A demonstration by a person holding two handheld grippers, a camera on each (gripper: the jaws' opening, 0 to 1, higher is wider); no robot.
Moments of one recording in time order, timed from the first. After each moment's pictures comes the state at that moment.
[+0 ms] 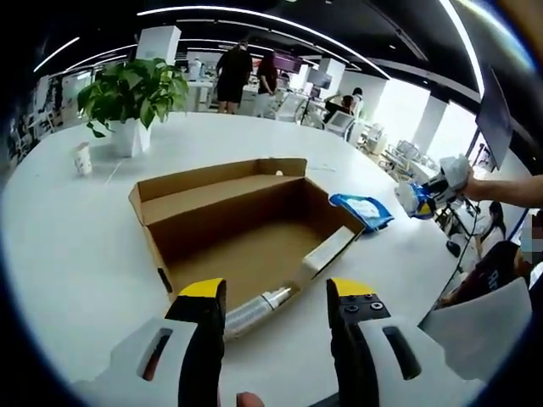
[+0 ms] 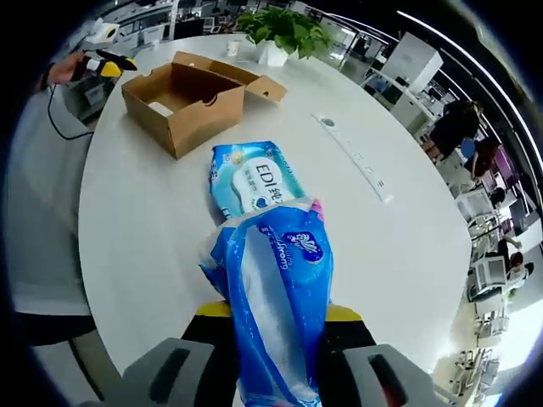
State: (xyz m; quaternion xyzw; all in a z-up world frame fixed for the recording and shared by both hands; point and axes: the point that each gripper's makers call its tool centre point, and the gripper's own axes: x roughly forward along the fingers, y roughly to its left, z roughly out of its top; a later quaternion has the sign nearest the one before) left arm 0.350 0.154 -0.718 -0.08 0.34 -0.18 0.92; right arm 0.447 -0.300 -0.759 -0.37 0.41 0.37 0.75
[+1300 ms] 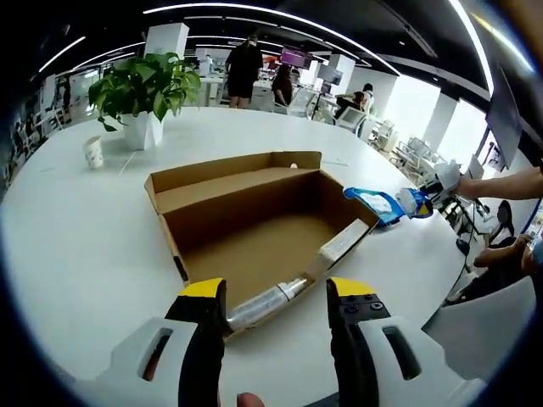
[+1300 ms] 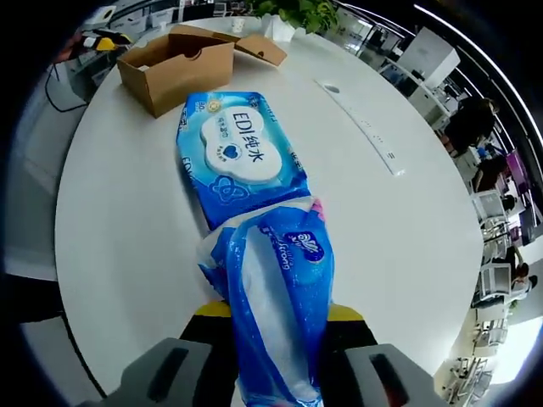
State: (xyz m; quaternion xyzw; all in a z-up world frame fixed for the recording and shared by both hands) left arm 0.346 0.169 -0.730 -0.08 0.35 -0.15 0.92; right arm 0.497 -0.336 -0.823 -0.39 0.43 0.39 0.71
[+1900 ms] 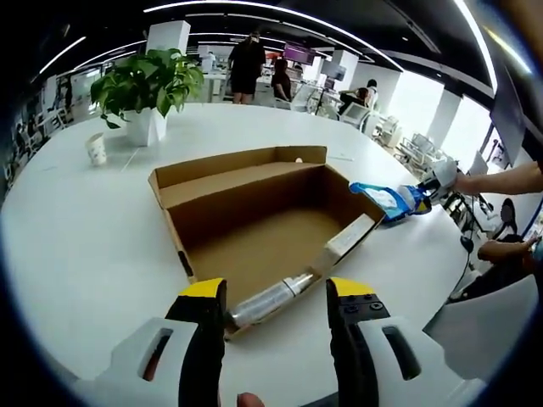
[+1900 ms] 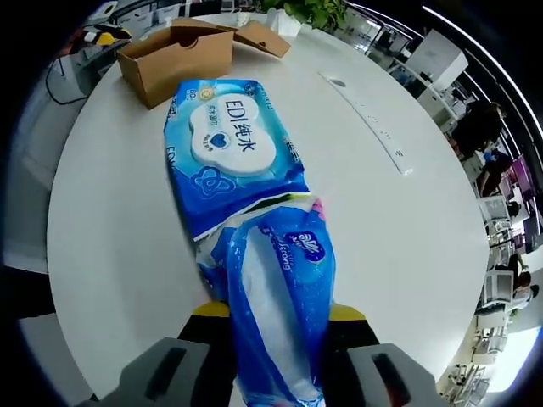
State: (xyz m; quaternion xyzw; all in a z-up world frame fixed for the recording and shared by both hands) left arm 0.345 0.173 -0.736 -0.07 0.36 -0.14 0.92; right arm 0.507 -0.334 -0.835 -0.40 0.43 0.40 0.70
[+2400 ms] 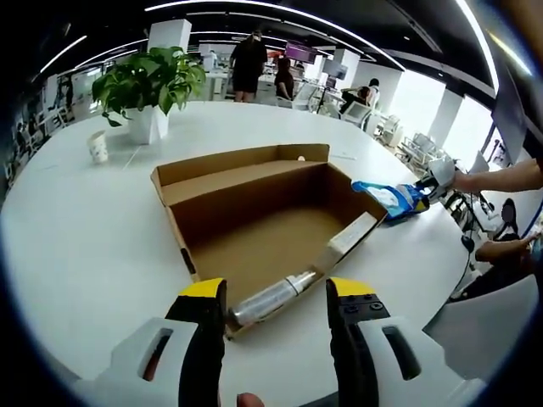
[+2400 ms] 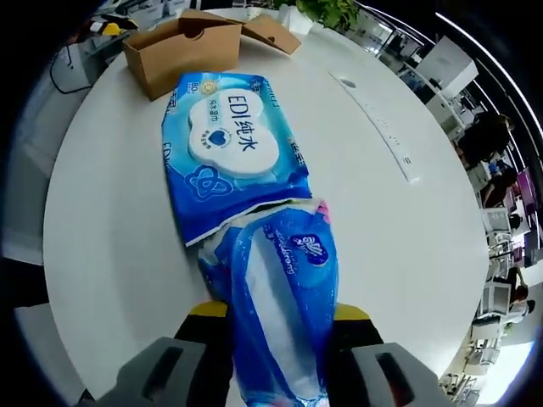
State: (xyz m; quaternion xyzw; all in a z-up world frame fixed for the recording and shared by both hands) left arm 0.346 0.177 -0.737 -0.07 0.36 -0.14 0.92; right arm 0.512 -0.327 -0.838 -0.42 0.43 0.41 0.69
